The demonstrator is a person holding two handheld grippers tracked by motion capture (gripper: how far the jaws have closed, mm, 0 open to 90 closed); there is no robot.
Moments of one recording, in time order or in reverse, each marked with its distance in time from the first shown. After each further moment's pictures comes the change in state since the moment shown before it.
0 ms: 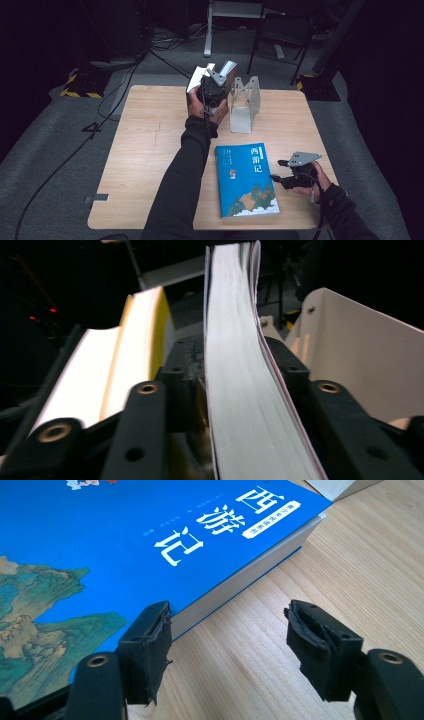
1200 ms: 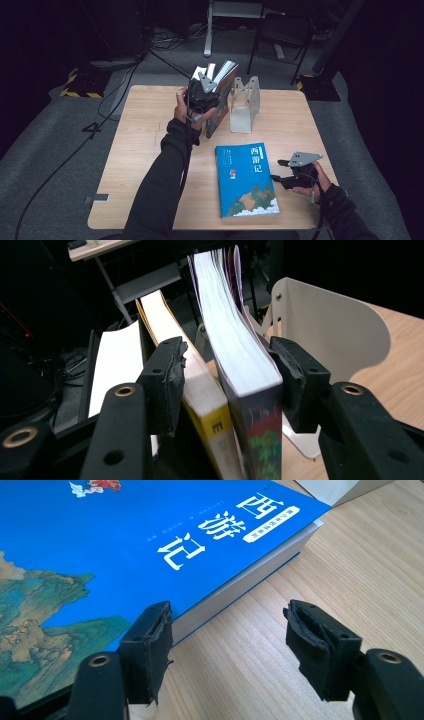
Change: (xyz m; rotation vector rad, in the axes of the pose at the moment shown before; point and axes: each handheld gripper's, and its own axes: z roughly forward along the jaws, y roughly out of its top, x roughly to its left) left arm 0.023 -0.007 -0.045 -0.006 -0.136 0.133; right arm 0.002 0.001 -0.002 -0.015 -0.005 -0.003
